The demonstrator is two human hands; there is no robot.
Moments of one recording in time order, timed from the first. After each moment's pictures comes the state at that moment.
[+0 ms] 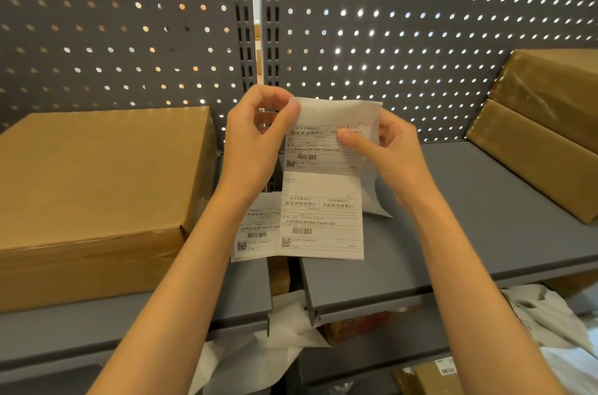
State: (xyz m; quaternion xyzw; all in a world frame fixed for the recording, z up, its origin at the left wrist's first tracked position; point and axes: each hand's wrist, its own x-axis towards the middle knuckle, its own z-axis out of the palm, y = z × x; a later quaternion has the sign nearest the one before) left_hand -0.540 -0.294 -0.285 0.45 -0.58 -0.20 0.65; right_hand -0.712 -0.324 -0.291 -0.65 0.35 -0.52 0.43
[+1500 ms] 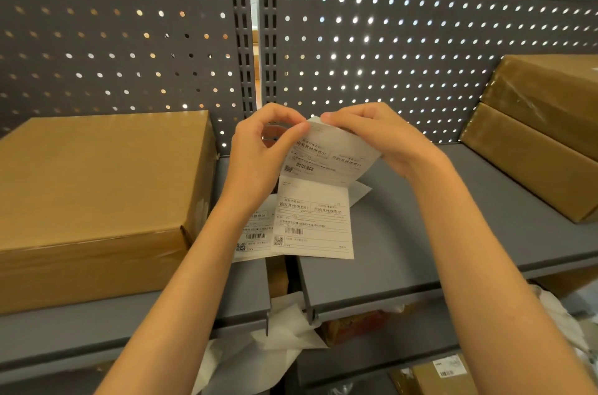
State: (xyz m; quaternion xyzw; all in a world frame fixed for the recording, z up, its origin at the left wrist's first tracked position) left_hand -0.543 -0.288 -0.292 0.44 -0.61 -0.21 0.62; right_hand -0.706 -0.337 -0.252 -0.73 0.47 -0.30 0.40
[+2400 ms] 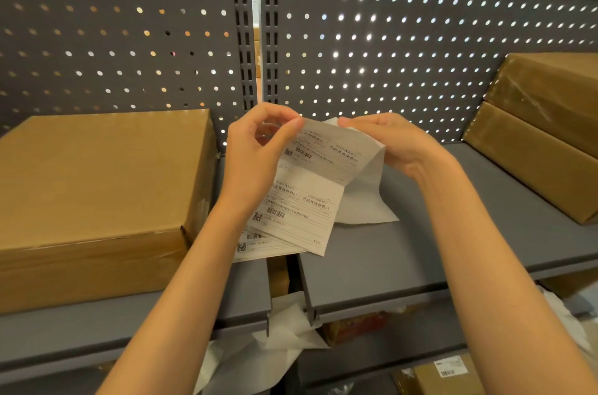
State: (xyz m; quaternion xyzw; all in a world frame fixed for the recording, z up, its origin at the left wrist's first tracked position) left_hand -0.543 -0.287 -0.292 0.46 -0.59 -0.20 0.64; right_hand -0.721 -0.360 -0.270 -0.67 0.49 -0.31 0.46
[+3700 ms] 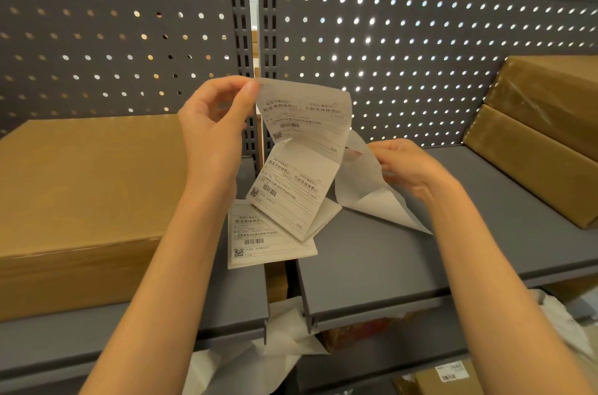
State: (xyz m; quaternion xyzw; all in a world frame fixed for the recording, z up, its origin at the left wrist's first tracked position) left_hand -0.528 -0.279 -0.265 0.45 -0.45 -0.22 0.74; right_hand -0.743 -0.368 -0.302 -0.61 0.53 -0.33 0.49
